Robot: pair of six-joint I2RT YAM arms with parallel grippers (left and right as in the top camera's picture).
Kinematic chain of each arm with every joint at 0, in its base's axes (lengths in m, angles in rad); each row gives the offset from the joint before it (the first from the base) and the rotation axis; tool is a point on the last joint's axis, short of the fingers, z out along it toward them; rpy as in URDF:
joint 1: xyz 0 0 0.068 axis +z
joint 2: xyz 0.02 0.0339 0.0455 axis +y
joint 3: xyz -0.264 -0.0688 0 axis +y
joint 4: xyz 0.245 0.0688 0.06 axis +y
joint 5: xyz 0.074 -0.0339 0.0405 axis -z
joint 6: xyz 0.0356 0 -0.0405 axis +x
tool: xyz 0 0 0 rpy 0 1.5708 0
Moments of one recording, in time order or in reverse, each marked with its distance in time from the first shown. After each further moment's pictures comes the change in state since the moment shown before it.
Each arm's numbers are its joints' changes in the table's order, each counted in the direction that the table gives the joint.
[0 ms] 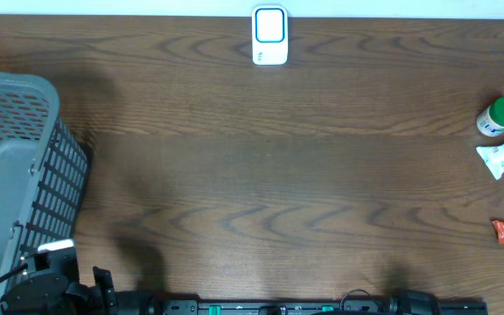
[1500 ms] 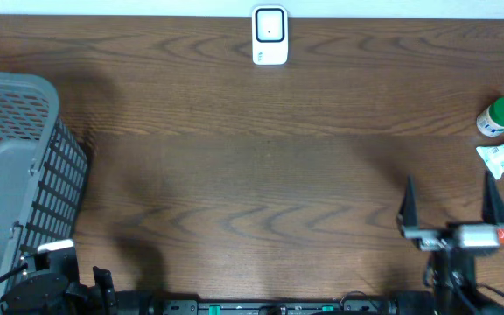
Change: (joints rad) left arm 0.000 0.000 0.000 0.000 0.000 0.000; right arm 0.152 -0.582 1.814 -1.678 0.013 -0.104
